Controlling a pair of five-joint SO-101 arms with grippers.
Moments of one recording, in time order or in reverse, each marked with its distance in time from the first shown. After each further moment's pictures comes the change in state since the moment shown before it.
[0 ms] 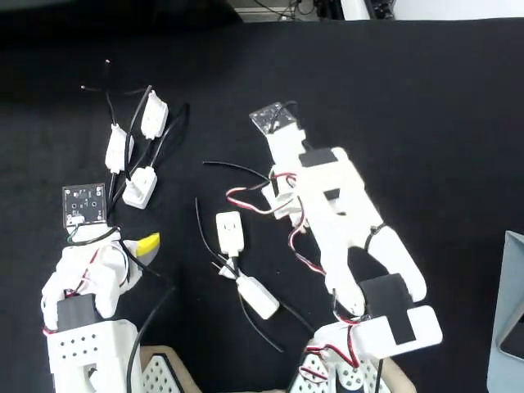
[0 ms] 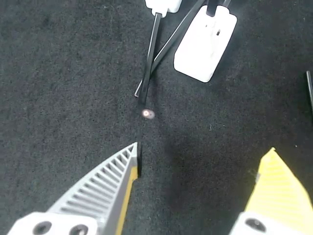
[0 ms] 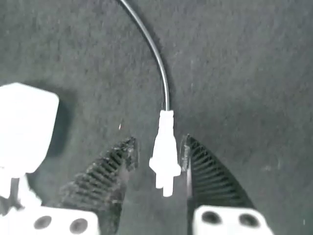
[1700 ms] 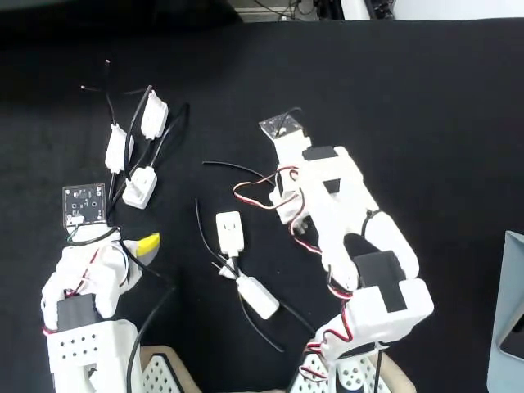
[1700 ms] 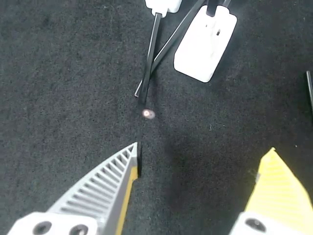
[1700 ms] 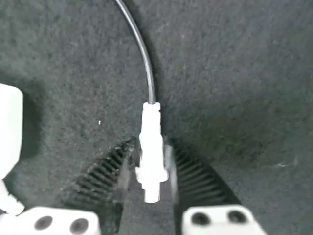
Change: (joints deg) left arm 0.0 0.0 0.0 0.0 0.0; right arm 2.9 8.9 -1.5 -1.1 0.6
